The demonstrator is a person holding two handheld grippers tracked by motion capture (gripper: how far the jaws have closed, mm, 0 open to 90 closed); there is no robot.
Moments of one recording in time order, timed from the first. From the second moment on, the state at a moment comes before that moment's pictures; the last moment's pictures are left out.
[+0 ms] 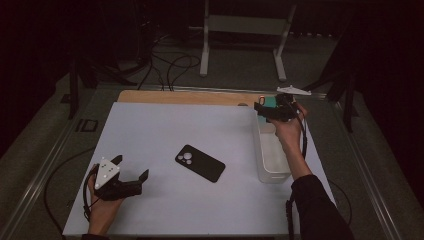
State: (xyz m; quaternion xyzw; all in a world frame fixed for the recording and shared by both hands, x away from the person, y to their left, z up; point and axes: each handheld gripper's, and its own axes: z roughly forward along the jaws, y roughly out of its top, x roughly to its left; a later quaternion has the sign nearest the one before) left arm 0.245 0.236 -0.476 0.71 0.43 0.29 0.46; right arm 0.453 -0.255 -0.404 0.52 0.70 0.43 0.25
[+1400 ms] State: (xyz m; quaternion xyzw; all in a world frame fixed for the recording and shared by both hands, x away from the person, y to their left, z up) left arm 0.245 0.235 -0.477 0.72 0.43 0.29 0.46; right arm 0.396 -0.173 -0.413 0.37 0.81 0.42 0.14
